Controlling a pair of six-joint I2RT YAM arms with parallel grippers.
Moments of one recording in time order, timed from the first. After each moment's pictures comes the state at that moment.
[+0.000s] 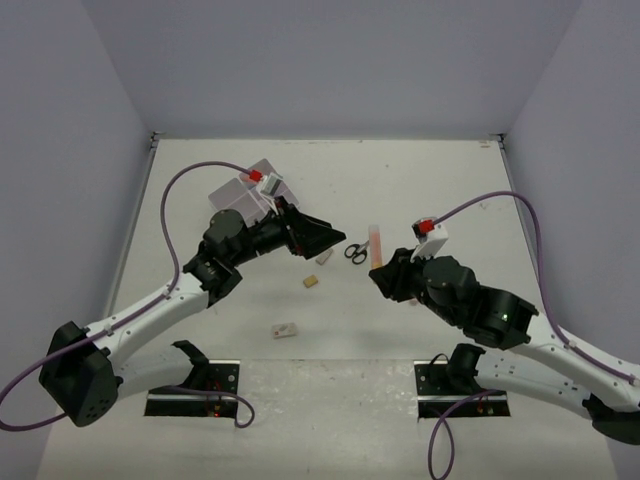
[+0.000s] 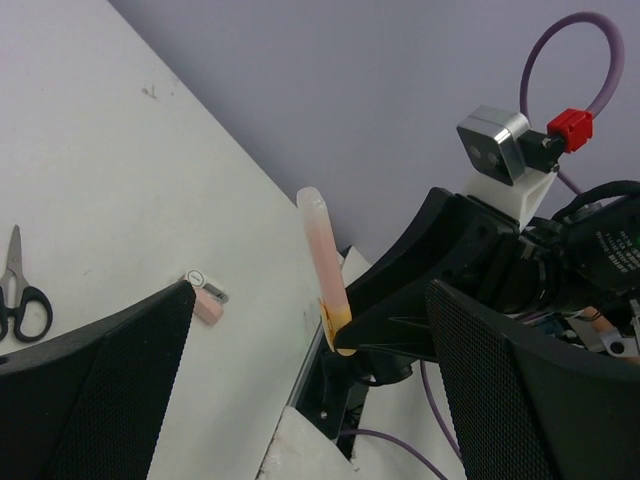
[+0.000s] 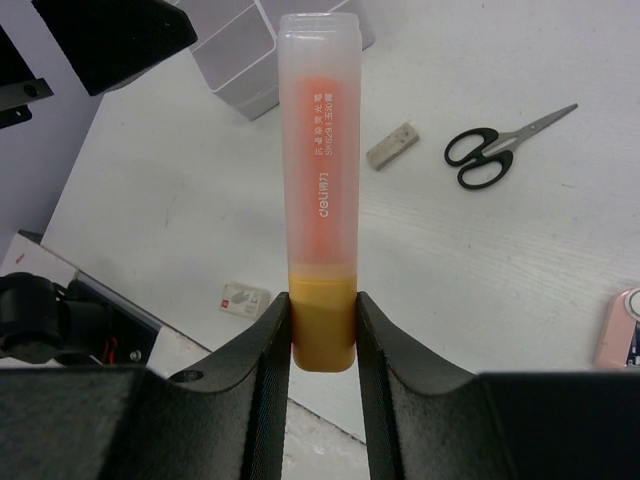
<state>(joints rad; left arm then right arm) -0.67 1.11 0.72 0.47 0.45 -0.82 1.05 0.71 0.83 -0.57 0.39 0.68</state>
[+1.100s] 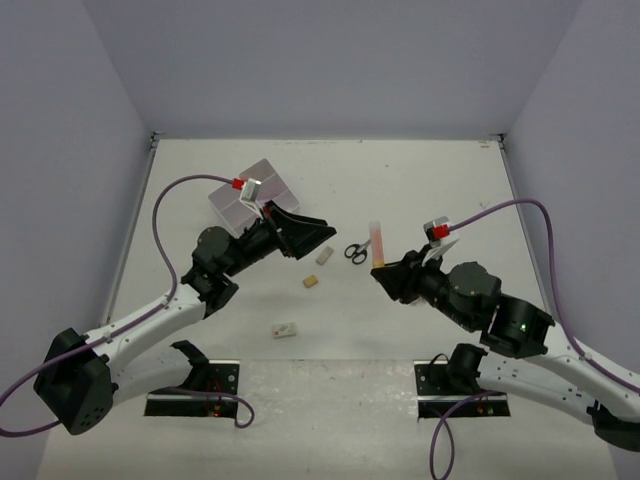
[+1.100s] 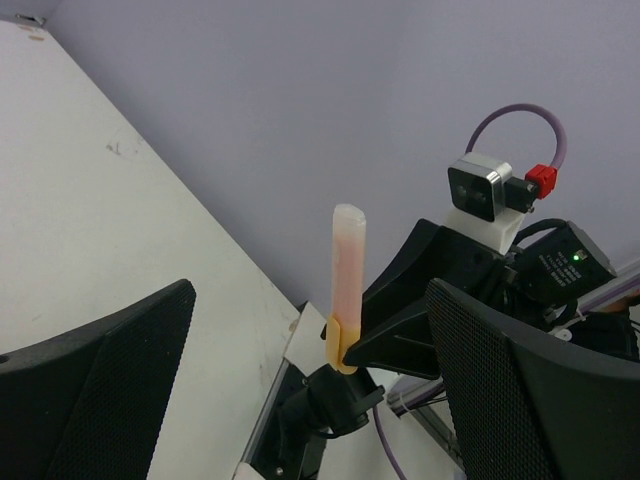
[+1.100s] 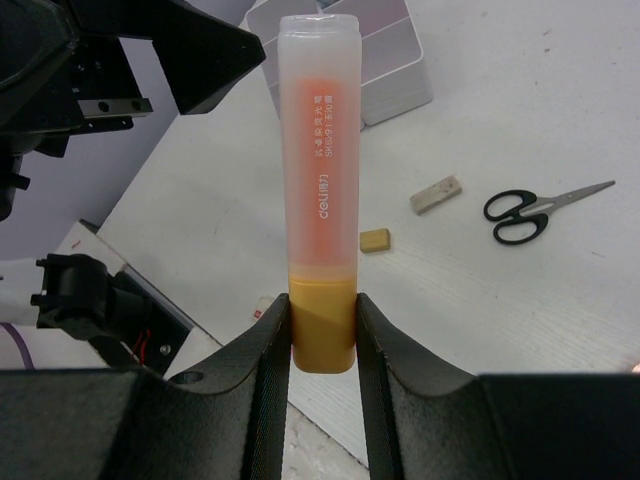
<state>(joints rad) -0.67 1.06 0.59 0.71 0.36 -0.98 1.05 0.60 0.80 -0.47 0.31 0.55</state>
